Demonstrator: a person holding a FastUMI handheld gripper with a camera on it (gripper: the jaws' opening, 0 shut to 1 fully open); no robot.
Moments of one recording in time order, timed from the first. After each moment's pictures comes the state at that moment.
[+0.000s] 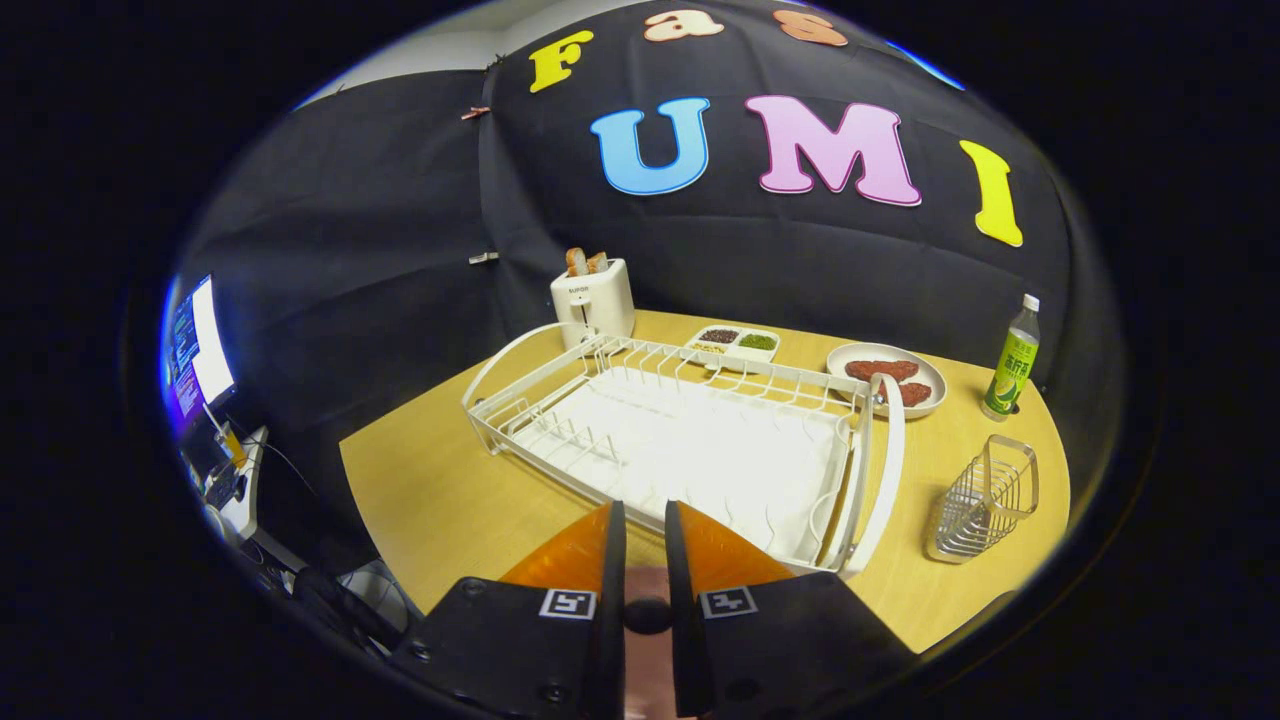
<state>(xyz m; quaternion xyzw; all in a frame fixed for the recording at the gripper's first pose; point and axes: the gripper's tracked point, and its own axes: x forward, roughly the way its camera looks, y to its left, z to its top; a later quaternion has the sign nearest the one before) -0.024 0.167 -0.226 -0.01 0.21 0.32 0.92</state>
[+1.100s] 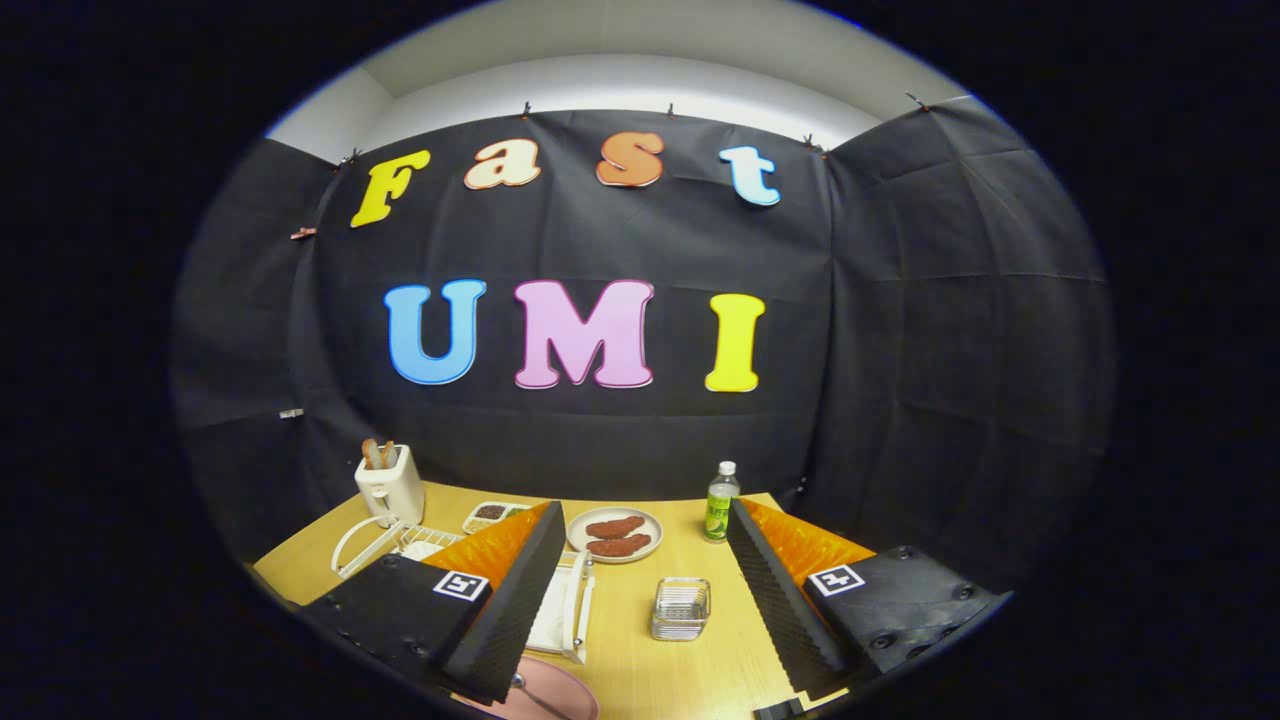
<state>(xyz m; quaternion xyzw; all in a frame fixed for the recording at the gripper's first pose) -0.043 -0.062 0.024 0.02 -0.01 -0.02 1.00</state>
